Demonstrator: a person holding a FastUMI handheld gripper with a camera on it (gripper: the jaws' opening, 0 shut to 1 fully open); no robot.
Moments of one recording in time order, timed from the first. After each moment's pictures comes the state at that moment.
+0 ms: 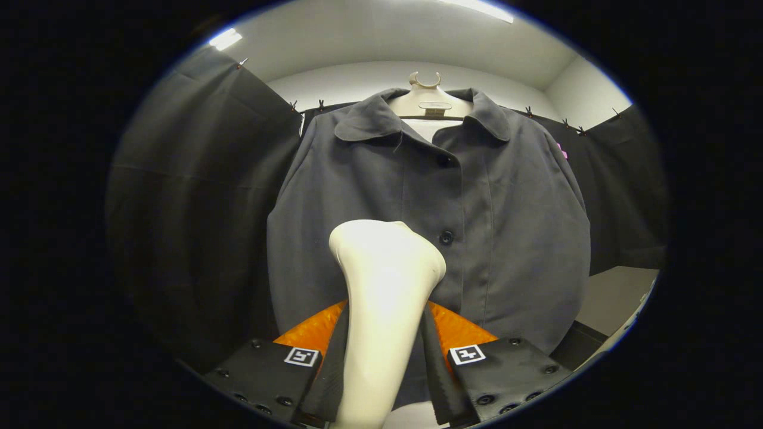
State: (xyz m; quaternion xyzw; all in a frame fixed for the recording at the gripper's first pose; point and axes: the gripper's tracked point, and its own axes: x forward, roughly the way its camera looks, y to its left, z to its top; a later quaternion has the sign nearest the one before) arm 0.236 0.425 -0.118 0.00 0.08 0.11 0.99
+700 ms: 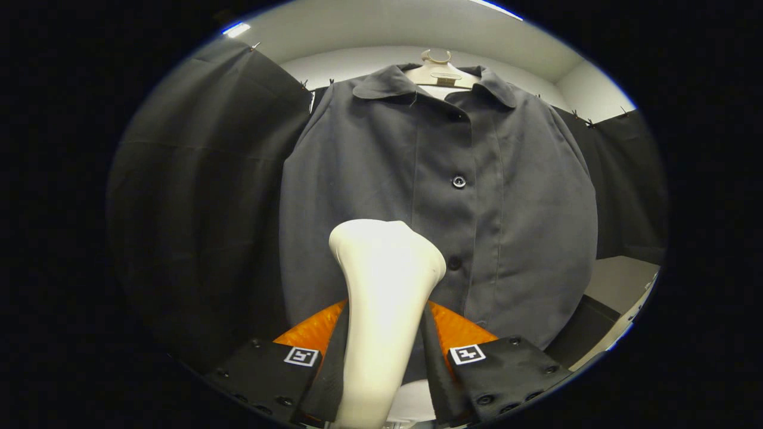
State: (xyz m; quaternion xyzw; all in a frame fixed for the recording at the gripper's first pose) arm 0.206 0.430 -0.178 -0.02 0.13 0.12 0.98
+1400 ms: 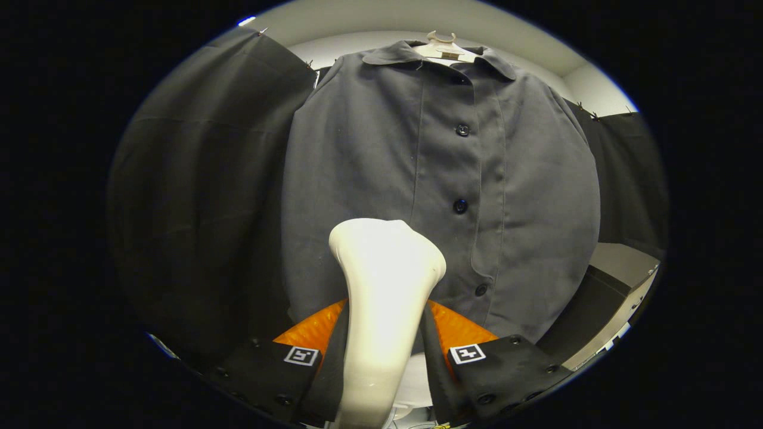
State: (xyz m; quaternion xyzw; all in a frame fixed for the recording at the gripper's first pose) arm 0.178 0.423 -0.232 -0.04 0.18 0.12 0.98
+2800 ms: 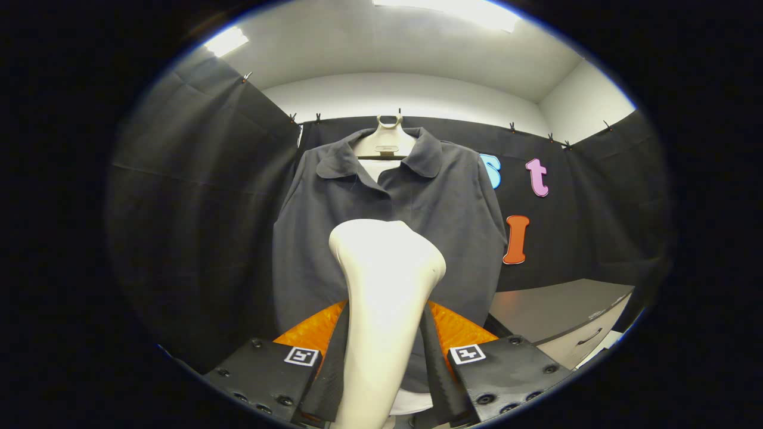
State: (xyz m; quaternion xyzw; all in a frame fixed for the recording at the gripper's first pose) arm 0.121 0.320 -0.058 -0.02 0.05 0.09 0.99
